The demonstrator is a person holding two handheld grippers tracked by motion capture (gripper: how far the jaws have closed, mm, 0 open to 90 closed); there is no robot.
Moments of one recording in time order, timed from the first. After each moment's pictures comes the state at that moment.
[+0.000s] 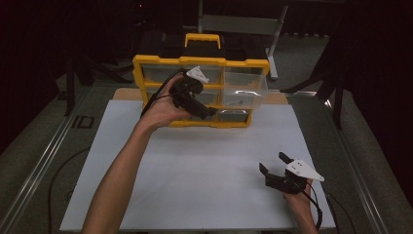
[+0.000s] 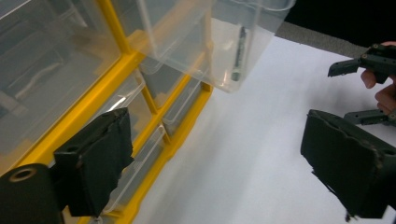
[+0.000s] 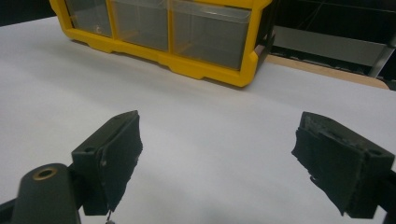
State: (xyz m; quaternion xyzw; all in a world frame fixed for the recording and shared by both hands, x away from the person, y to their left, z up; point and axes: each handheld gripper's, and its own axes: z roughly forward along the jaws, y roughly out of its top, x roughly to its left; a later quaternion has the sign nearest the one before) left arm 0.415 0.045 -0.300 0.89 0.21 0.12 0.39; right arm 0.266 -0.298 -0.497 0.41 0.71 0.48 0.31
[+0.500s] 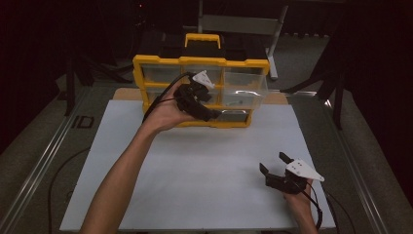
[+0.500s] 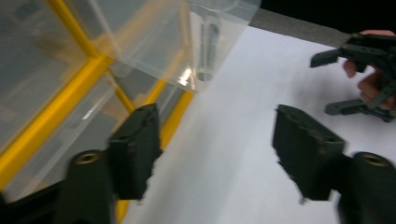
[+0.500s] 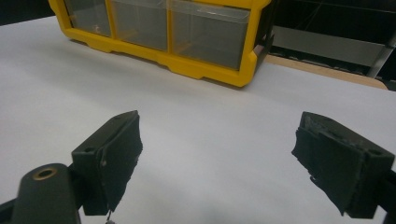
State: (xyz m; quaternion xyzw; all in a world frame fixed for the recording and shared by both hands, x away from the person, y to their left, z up) left arm 0.407 0.035 -0.301 0.90 0.19 0.10 0.38; right arm 0.266 -0.298 -0.497 0.41 0.71 0.48 0.32
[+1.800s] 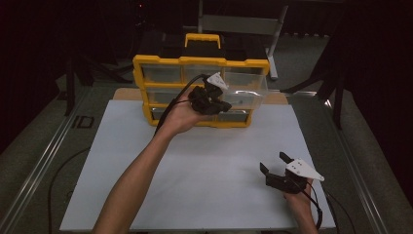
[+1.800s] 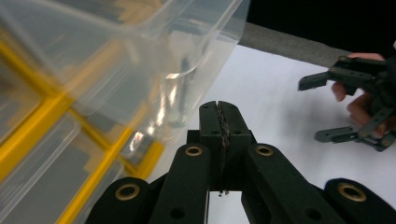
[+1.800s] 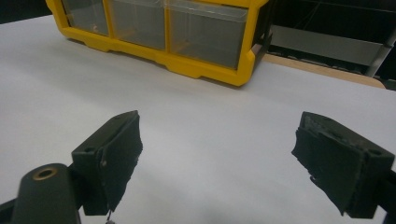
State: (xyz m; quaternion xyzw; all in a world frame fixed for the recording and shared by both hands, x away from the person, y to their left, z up) left arm 0.411 -0.002 -0.308 0.89 0.18 0.10 0.40; right arm 0.267 -0.299 -0.498 0.41 0.71 0.48 0.32
